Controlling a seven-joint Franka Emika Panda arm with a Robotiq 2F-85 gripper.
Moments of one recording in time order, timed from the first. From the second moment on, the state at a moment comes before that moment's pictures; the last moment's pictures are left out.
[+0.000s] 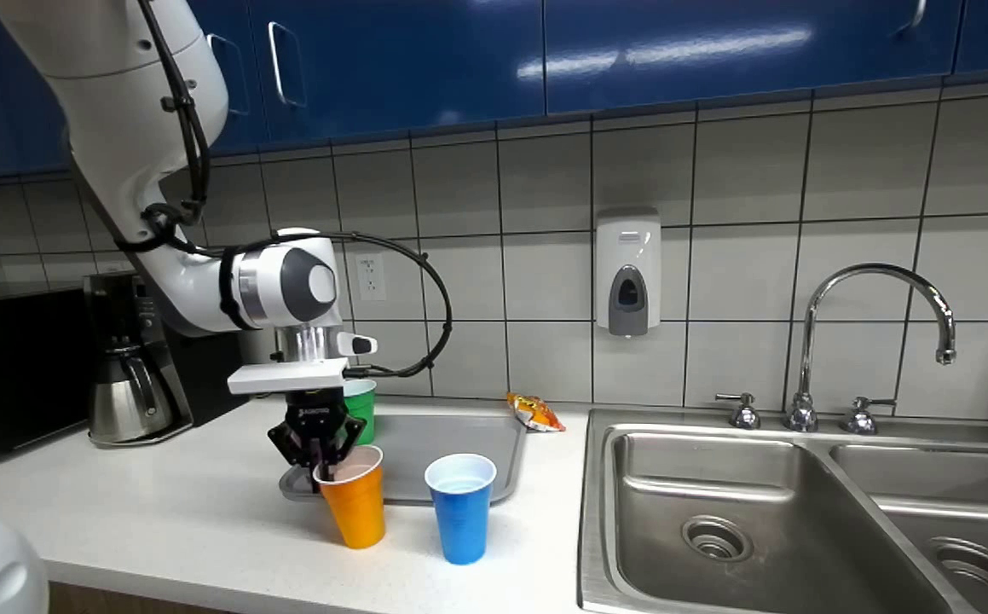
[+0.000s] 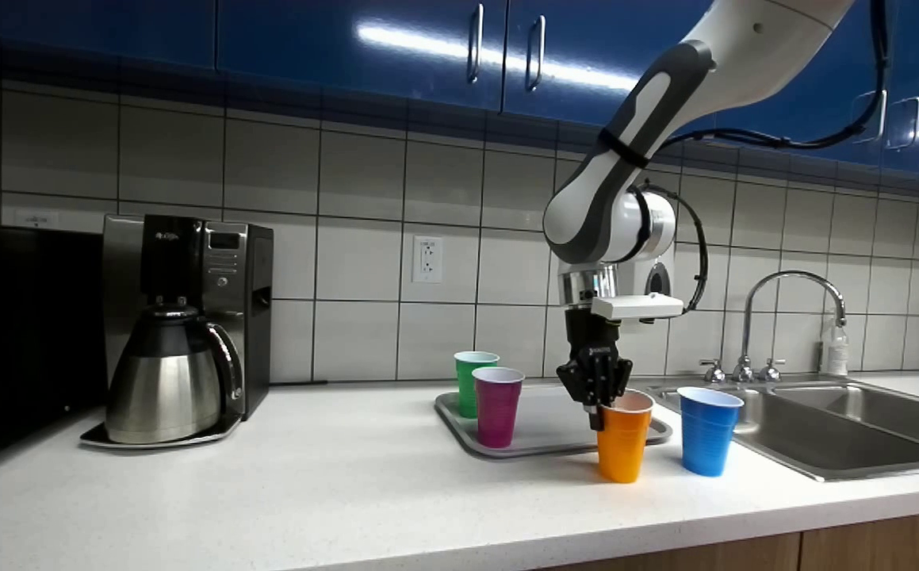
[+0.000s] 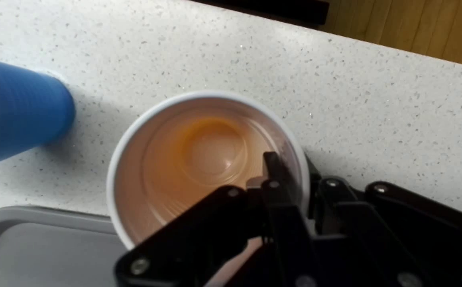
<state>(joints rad) 0.13 0.14 0.05 -2.33 -0.06 2.29 -0.05</state>
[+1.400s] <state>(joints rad) 0.13 0.16 0.04 -2.14 -0.07 2.23 -0.01</state>
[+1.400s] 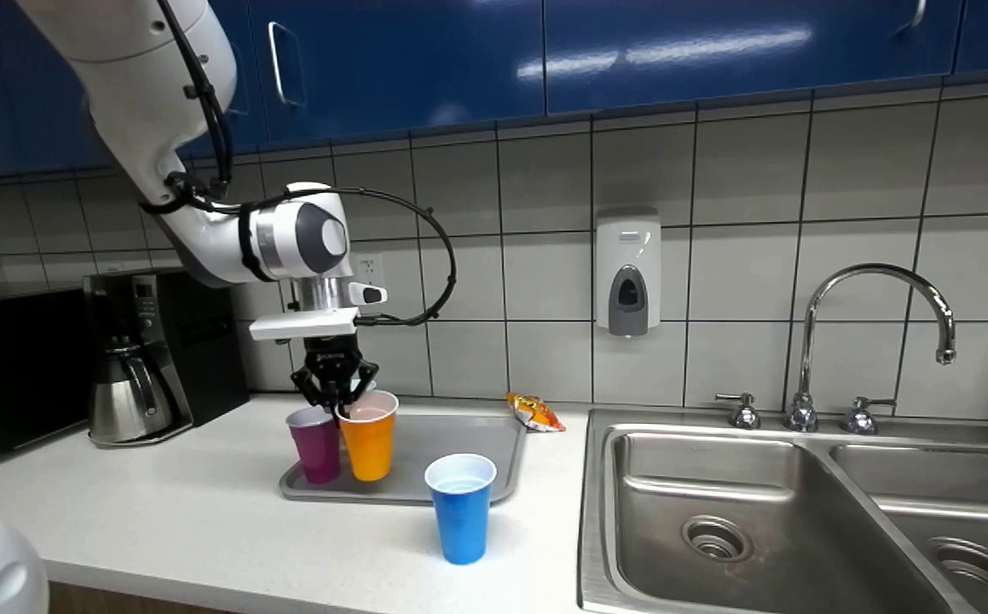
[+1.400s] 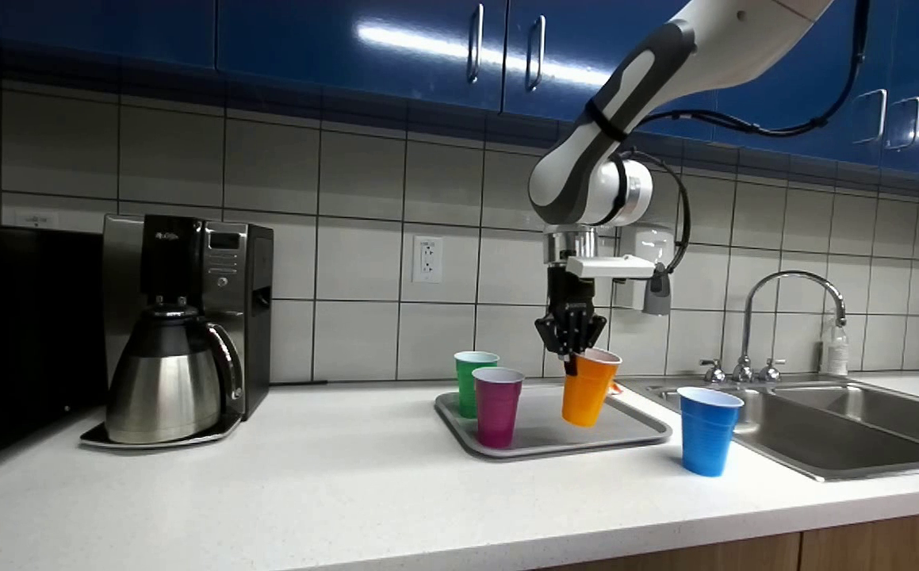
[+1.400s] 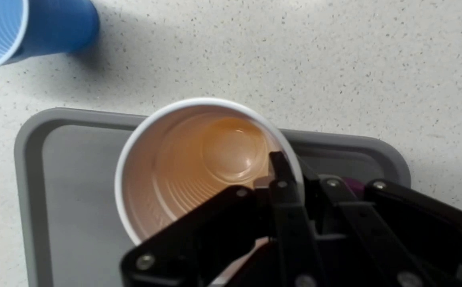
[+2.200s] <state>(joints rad) 0.13 0.35 0.01 -1.95 -0.11 2.23 0.07</state>
